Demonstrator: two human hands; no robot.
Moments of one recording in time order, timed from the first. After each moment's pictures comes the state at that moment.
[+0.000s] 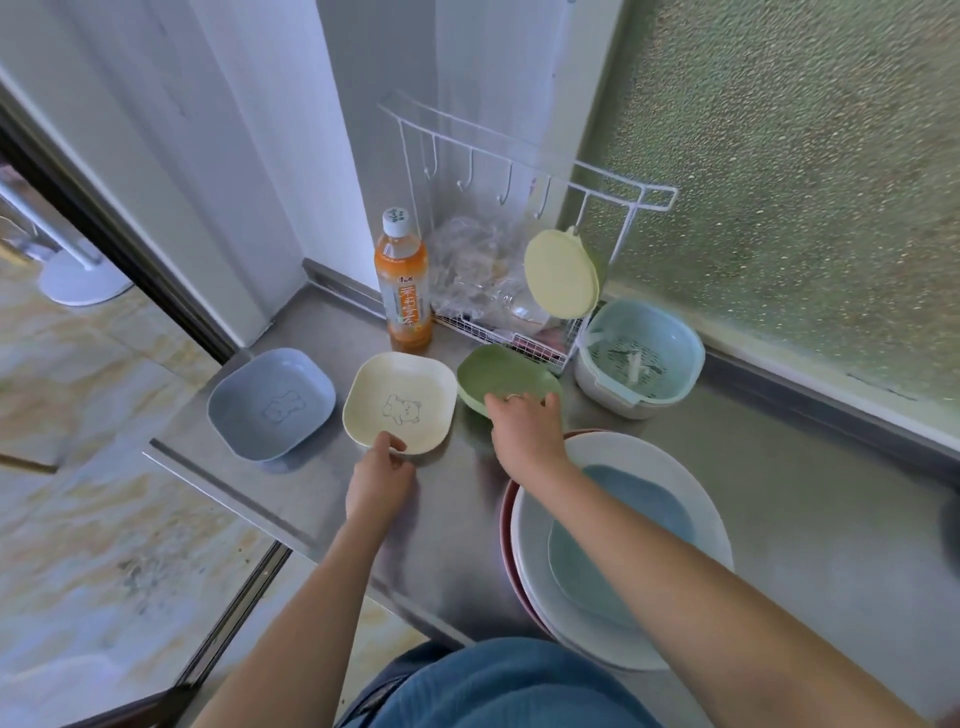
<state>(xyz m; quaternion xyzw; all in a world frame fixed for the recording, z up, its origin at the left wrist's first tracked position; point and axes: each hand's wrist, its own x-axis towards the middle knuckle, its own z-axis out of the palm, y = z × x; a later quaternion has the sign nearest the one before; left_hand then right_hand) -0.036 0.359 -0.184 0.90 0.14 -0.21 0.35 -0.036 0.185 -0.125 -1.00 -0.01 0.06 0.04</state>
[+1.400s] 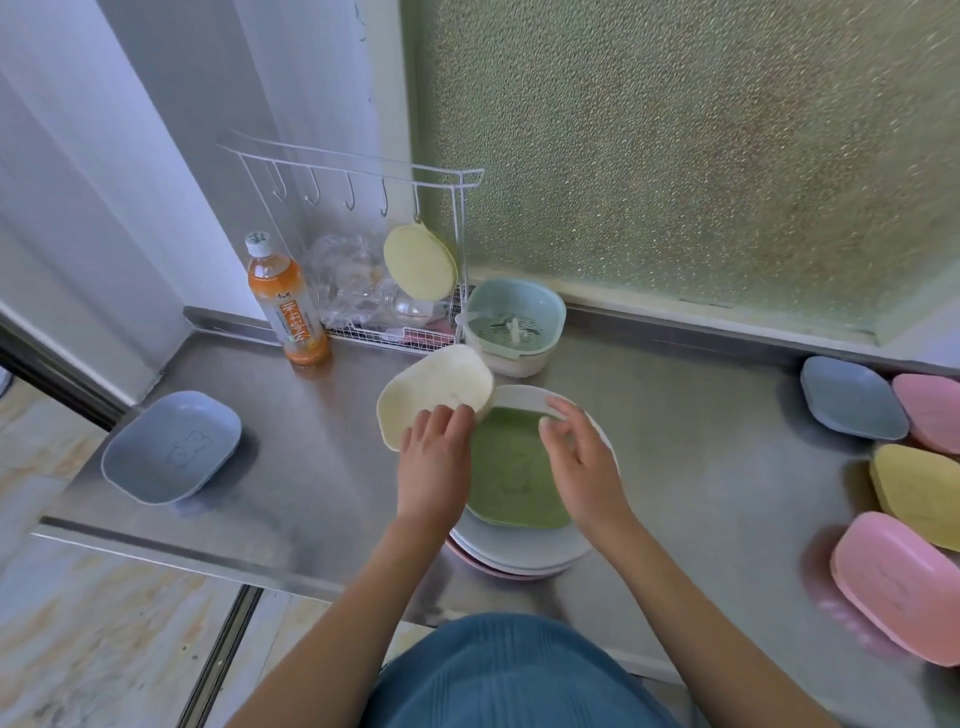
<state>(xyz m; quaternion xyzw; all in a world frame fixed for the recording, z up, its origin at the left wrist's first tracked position) -0.124 0.242 -0.118 0.91 -0.29 0.12 0.28 -0.214 0.114 -0.081 -0.80 0.29 -0.14 0.51</state>
